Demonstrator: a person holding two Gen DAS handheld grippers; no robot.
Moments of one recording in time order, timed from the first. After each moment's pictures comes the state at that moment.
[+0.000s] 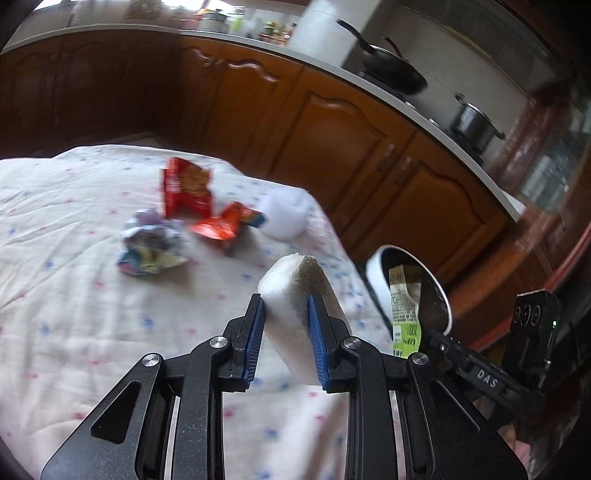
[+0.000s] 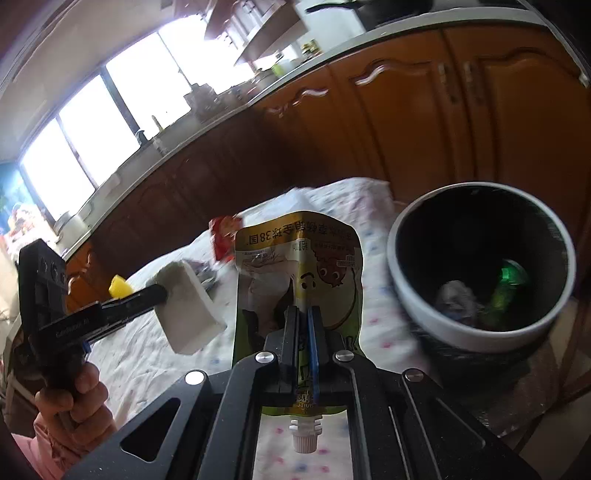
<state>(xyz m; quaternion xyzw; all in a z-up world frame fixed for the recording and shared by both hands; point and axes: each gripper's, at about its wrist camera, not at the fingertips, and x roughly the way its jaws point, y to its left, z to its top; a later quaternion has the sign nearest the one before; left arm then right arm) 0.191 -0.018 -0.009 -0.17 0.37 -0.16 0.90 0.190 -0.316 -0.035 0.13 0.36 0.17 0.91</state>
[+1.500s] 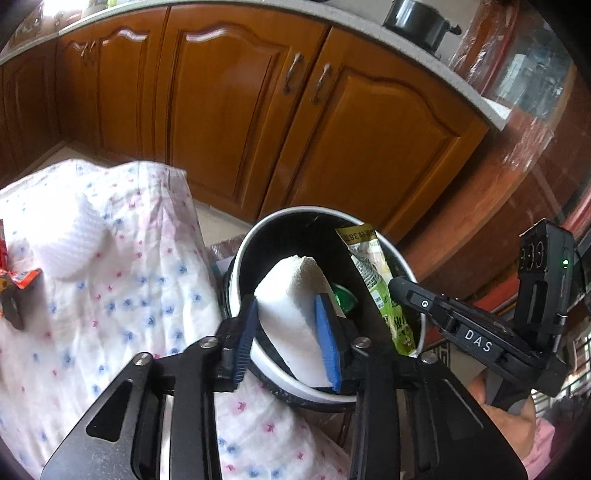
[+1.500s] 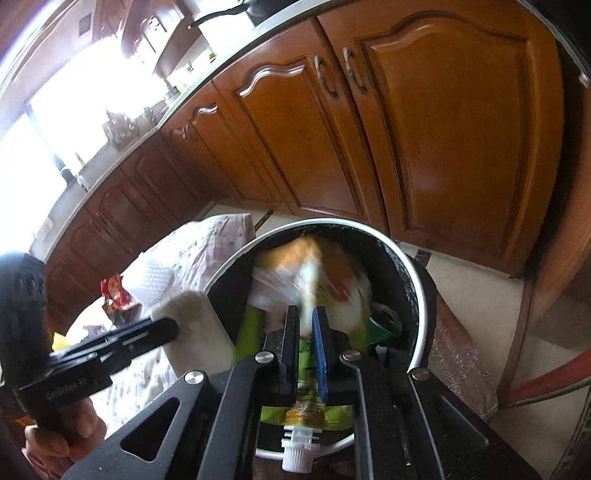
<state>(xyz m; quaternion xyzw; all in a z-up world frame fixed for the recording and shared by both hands) 0.292 -0.241 -0.025 -0.05 0.45 -0.26 0.86 0.263 -0.448 -0.049 0.17 0.40 0.05 0.90</state>
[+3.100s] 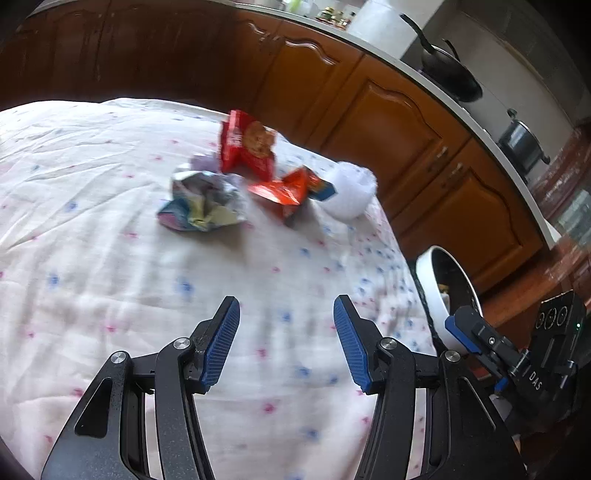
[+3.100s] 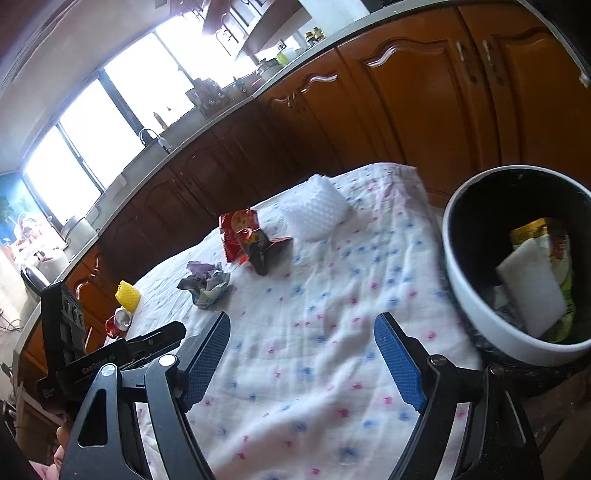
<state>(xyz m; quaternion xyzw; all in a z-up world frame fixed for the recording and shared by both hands) 0.195 0.015 -0.052 -0.22 0.41 -0.07 0.88 0.225 -0.268 -0.057 0.15 0.38 0.20 0.89</state>
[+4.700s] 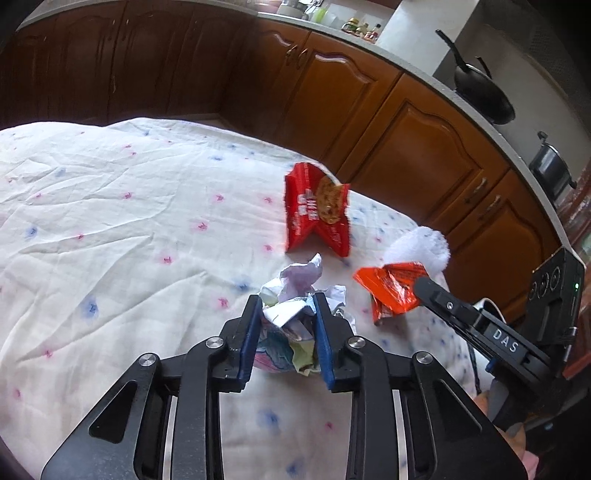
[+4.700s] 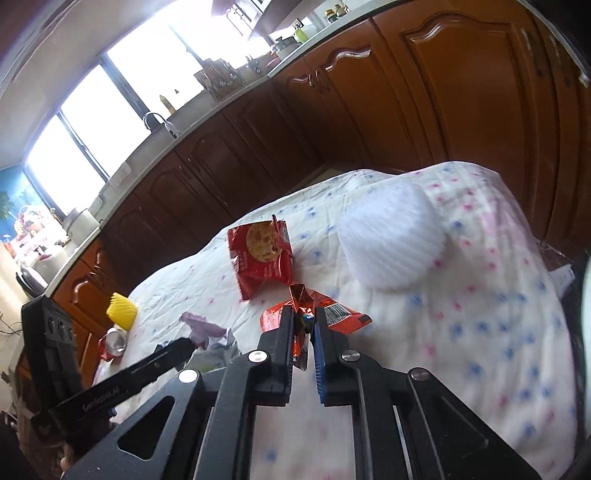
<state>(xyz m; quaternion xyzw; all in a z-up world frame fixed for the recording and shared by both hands) 0.271 0.070 -0.064 -0.20 0.40 -0.04 0.89 0.322 -0.185 -0.079 0.15 0.40 0.23 0.87</state>
